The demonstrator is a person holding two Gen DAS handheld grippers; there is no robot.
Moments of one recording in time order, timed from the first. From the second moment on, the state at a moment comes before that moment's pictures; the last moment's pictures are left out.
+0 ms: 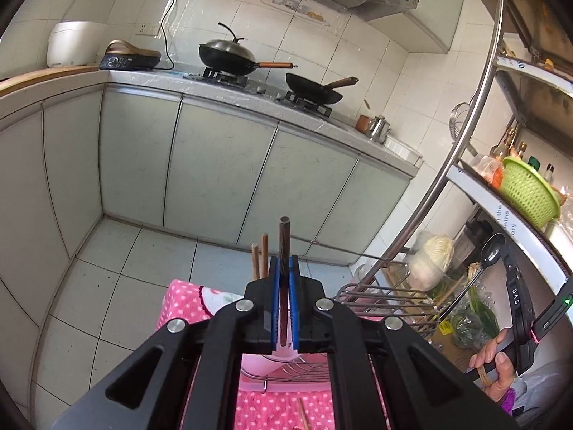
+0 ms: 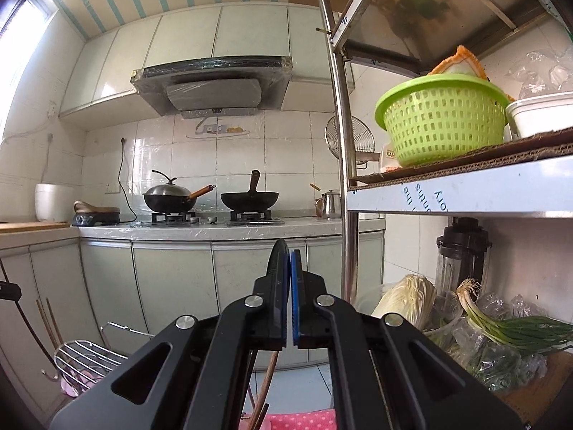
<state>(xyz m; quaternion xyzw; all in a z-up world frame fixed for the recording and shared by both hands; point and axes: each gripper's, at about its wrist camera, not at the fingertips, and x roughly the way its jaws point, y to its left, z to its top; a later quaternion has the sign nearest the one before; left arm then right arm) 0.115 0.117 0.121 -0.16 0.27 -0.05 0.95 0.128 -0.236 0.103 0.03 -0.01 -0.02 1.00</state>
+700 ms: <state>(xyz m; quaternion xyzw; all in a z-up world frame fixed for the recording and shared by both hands) 0.160 0.113 0.032 -0.17 0.37 -0.04 0.91 0.111 -0.243 0.033 0.09 0.10 0.01 0.99</state>
